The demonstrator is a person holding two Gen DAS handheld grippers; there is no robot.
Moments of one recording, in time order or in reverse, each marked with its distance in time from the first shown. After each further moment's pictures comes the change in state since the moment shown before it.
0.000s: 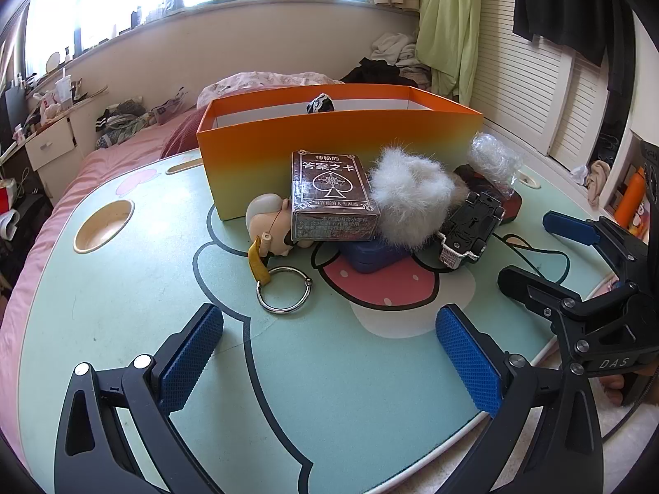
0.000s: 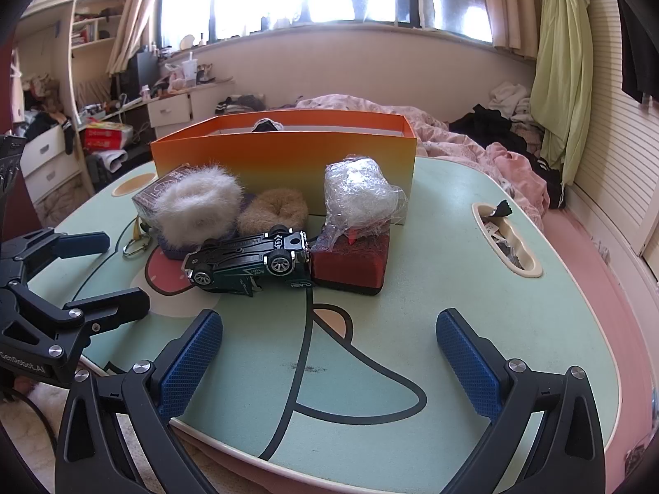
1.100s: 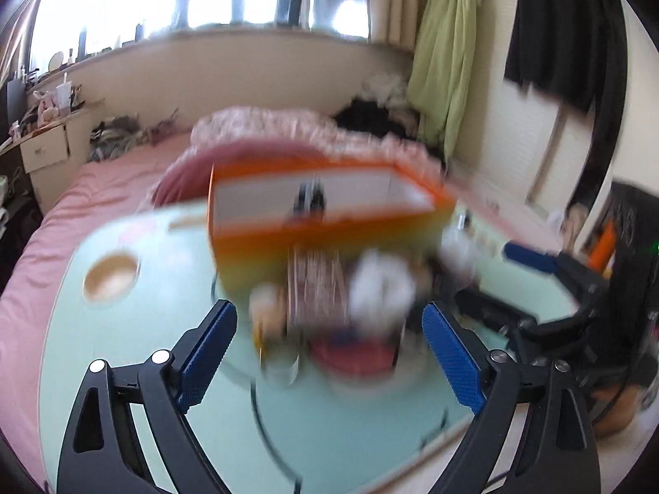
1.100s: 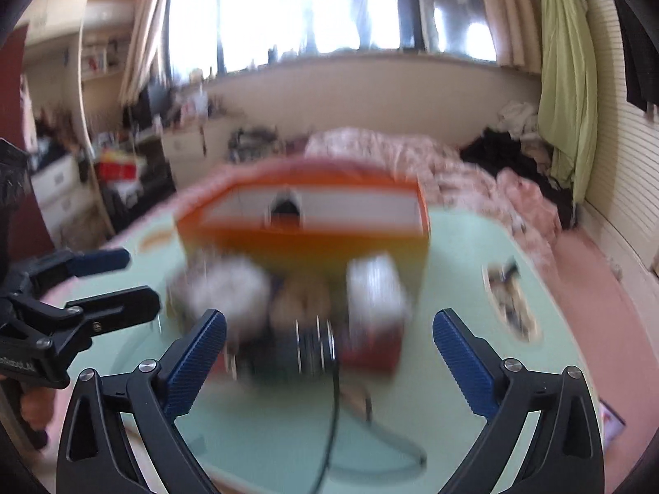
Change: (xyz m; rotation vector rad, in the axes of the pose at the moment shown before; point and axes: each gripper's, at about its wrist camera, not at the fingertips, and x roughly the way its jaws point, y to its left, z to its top) left arm -0.040 0.007 0.034 -0.044 -0.080 -0.058; right arm -0.023 0.008 0.041 0.024 -0.053 0.057
